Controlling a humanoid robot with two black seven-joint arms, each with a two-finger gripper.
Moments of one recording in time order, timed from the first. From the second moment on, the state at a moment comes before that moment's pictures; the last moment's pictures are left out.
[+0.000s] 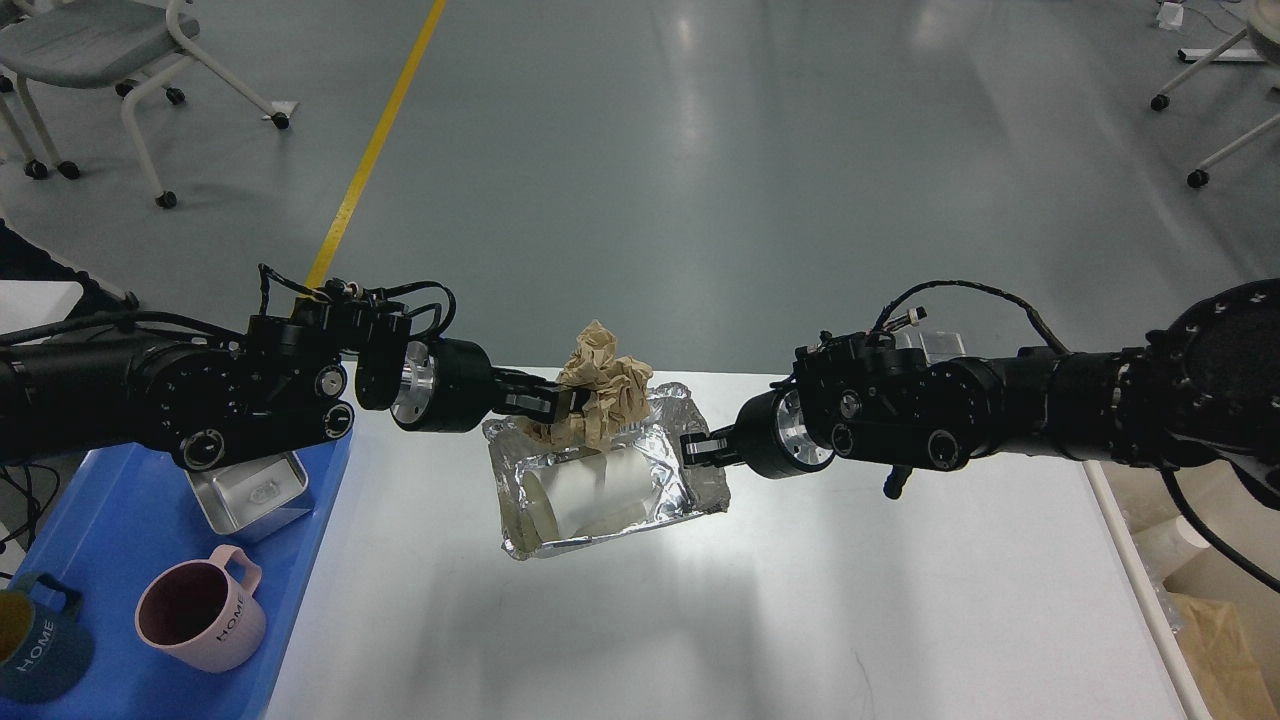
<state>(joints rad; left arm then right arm) -1.39 0.38 0.46 -1.13 0.97 -0.14 -0.28 1.41 -0.09 -0.69 1.05 -0.44 0.19 0.12</state>
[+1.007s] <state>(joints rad) -1.40 0.41 0.48 -1.13 1.02 -0.14 -0.28 1.41 -0.11 -0.68 1.05 -0.41 0.19 0.12</state>
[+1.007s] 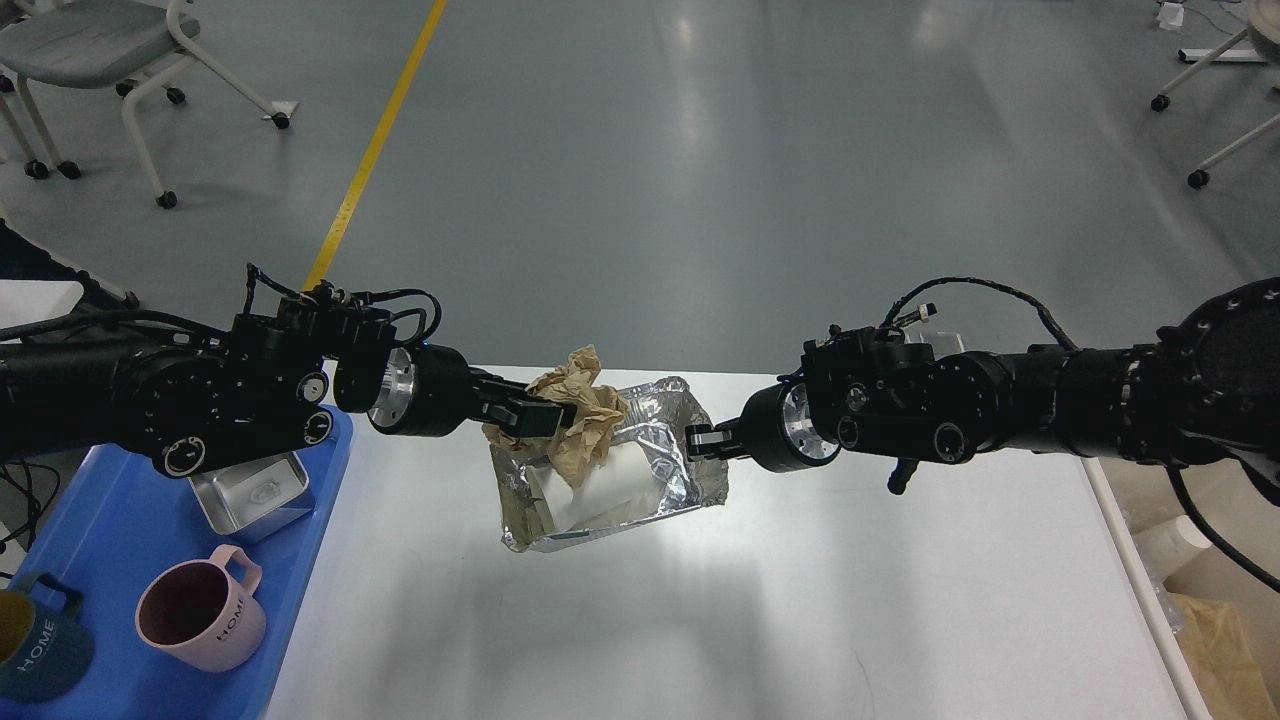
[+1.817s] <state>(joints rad) -1.34 0.70 0.20 -1.11 0.64 -0.20 -0.28 1.41 -0.16 -0.66 1.04 -0.33 0.18 0.13</state>
